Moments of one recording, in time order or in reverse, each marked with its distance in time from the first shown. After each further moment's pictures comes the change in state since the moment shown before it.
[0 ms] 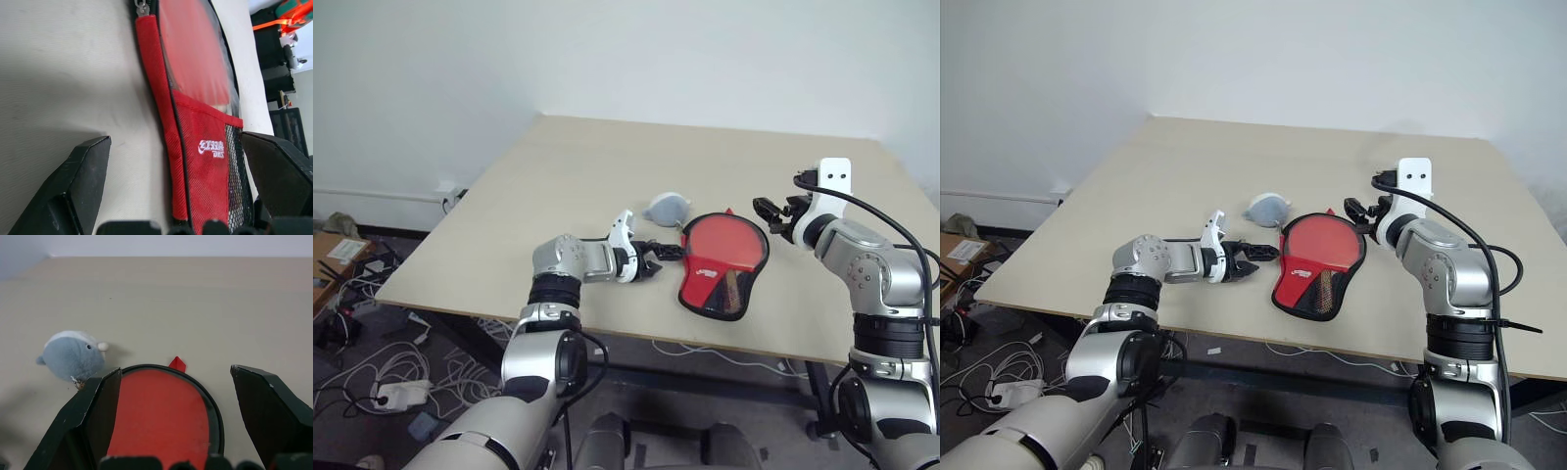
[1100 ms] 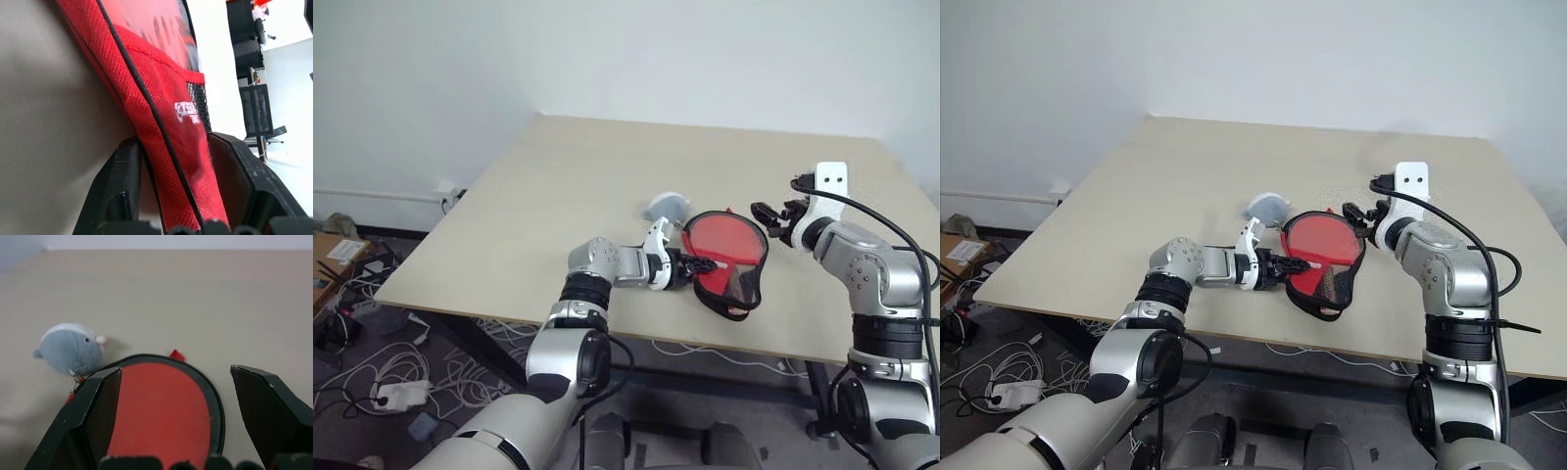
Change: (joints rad) left arm -0.048 -0.118 0.000 0.098 -0.057 -0.008 0.036; right arm 0.003 0.001 -0.002 0.001 -0.001 0.058 0.037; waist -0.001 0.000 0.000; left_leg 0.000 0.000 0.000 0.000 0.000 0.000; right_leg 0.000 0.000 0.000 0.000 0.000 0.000
